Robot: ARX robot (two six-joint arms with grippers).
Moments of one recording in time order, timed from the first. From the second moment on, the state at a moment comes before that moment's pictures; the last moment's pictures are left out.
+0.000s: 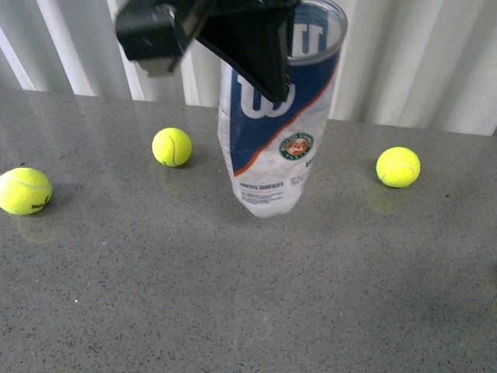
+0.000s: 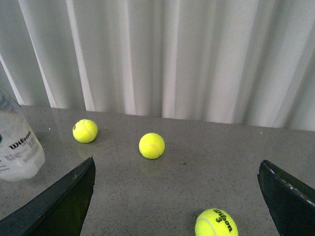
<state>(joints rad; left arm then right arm) -0.59 1.80 1.69 -1.00 0.08 1.26 0.00 0.00 0.01 0.00 0.00 -0.01</state>
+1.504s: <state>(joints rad) -0.62 2.14 1.95 -1.09 0.14 1.19 0.00 0.00 0.01 0.00 0.00 -0.01</state>
